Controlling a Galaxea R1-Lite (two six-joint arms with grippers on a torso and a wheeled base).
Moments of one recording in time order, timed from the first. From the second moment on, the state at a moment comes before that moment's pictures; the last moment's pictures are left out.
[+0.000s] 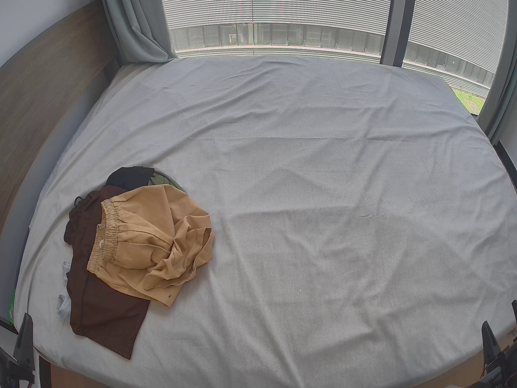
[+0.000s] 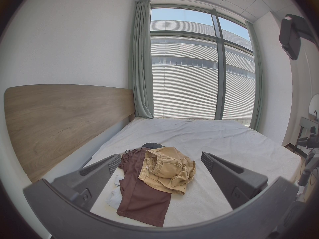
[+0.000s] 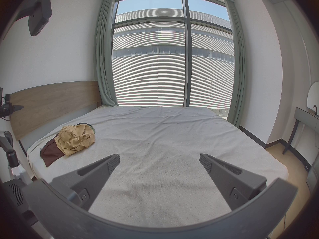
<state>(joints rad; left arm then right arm) -0.02 0.10 -0.17 -0.03 0.05 -0.04 0.00 0.02 -0.02 0.00 0.01 -0.02</state>
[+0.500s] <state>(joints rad) -0.11 0.35 -0.25 -0.11 0.05 -0.12 0.00 0.02 -0.02 0.00 0.01 -0.02</state>
